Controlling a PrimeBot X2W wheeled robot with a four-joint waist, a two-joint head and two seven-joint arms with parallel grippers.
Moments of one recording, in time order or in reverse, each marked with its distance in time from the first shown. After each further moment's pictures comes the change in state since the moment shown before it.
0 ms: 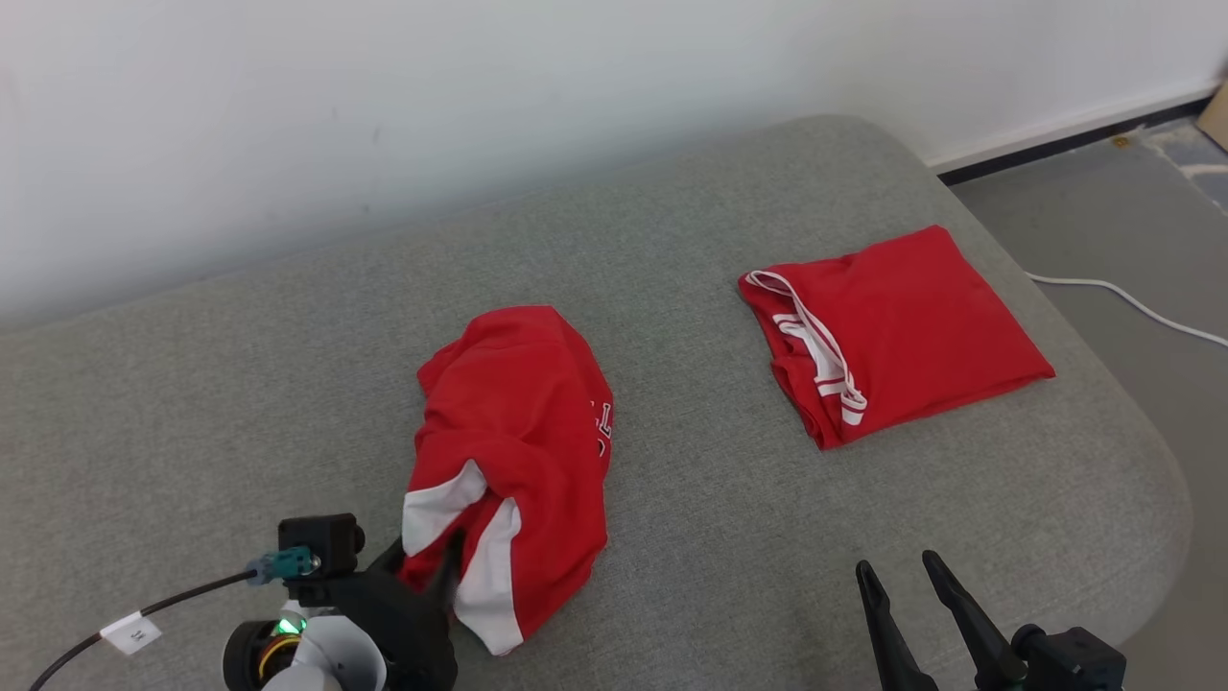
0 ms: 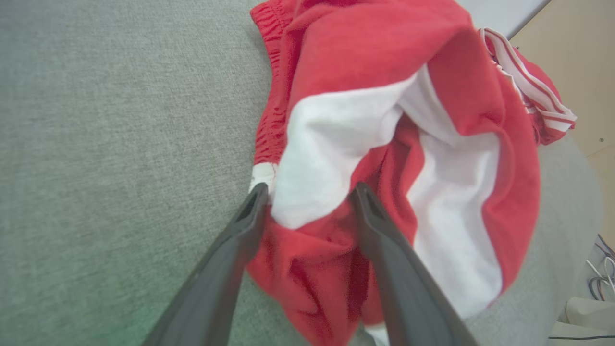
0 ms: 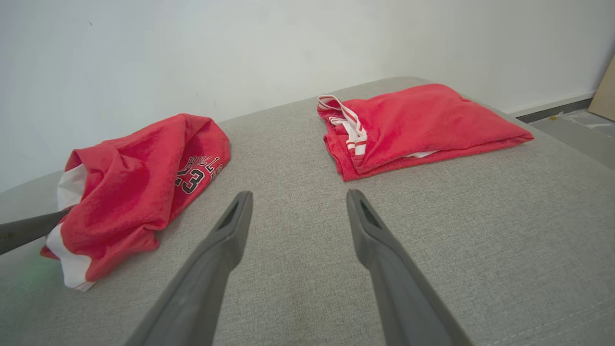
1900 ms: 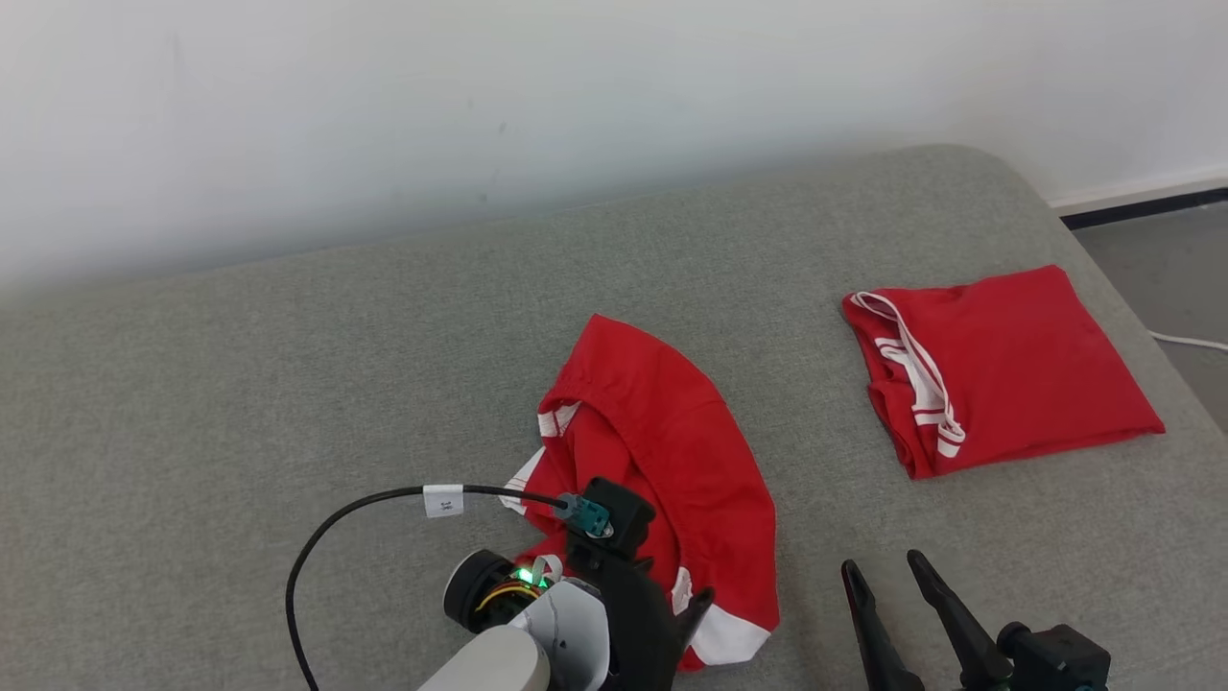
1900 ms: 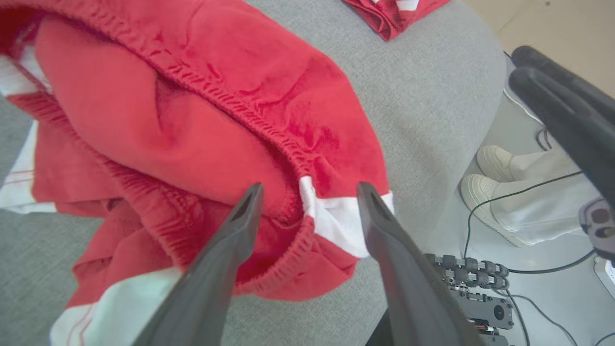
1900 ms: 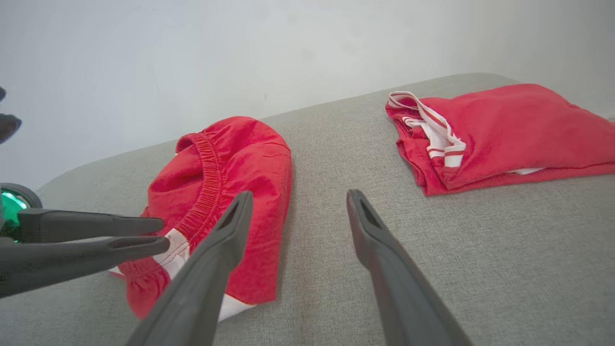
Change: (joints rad) left arm -0.134 -0.069 -0.421 -0.225 -0.001 0.040 0.380; right arm -0.014 0.009 0.020 0.015 0.007 0.000 0.001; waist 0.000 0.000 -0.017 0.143
